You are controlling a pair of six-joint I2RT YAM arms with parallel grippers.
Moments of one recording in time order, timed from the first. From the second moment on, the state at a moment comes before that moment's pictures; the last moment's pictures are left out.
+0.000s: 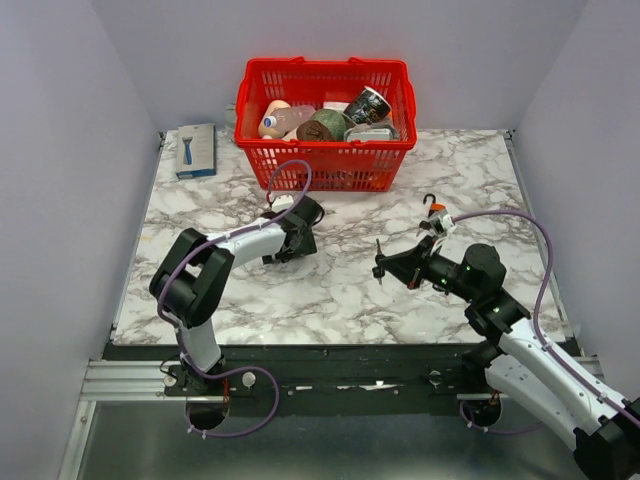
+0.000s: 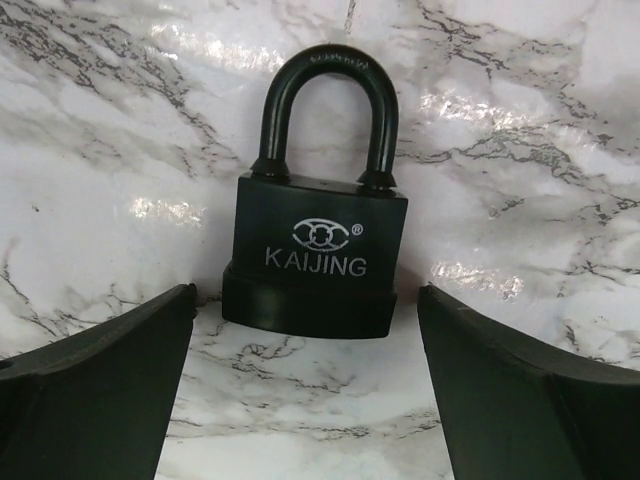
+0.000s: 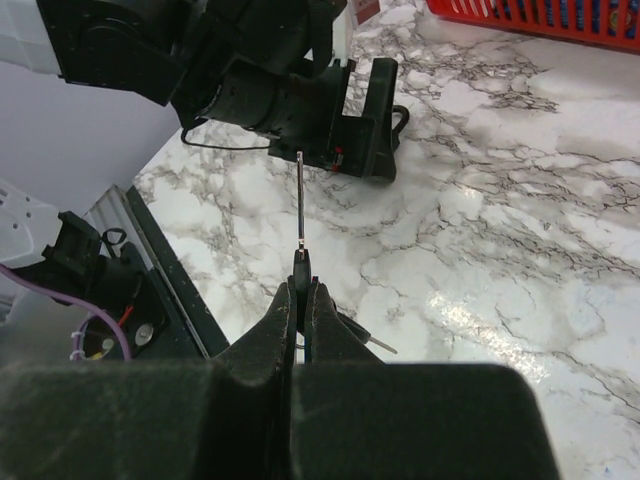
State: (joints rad) left arm -0.61 1.76 1.07 -0.49 -0.39 -0.80; right arm 0.51 0.68 0.42 0.15 -0.44 0.42
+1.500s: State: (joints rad) left arm -0.55 1.28 0.80 0.10 0.42 -0.92; right arm 0.51 0.81 0.44 0.08 -0.47 0.44
